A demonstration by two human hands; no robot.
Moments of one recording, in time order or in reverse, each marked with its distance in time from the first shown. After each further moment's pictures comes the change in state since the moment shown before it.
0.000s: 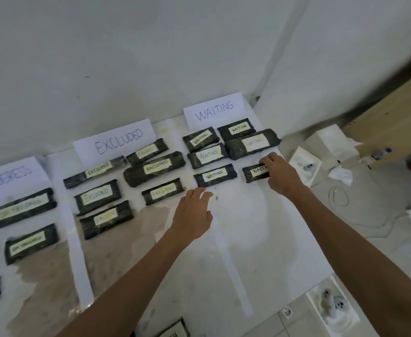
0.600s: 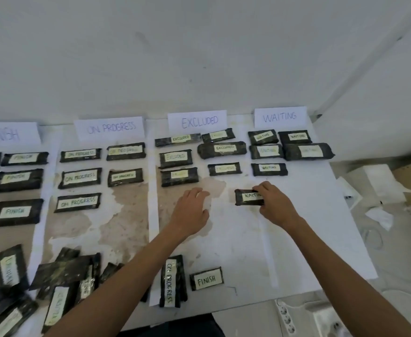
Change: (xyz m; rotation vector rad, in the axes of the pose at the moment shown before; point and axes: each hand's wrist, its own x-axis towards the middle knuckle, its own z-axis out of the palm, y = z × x) left_hand -0.158 -0.076 -0.041 -0.145 0.123 -0.267; right_hand -0.089 -0.161 0.019 0.087 -0.102 -0.297
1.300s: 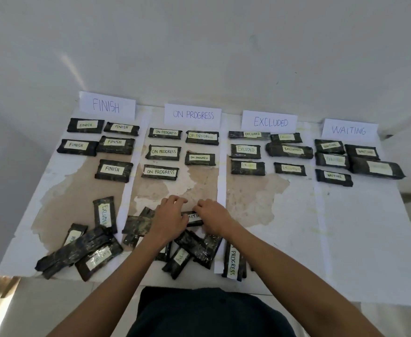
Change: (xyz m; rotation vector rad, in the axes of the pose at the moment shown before) left_hand -0.153 -0.179 -0.049 0.001 0.177 -0.277; right_hand 0.007 -0.311 0.114 -0.286 -0.273 -0.587
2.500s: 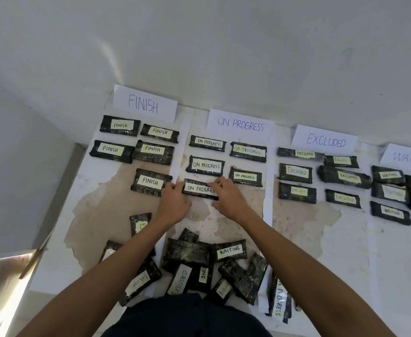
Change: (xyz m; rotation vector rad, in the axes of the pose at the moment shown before) left_hand 0.095 -0.125 -0.051 -0.250 -0.041 -0.267; right_hand 0.144 -0.008 -0.044 0.223 0.116 0.136
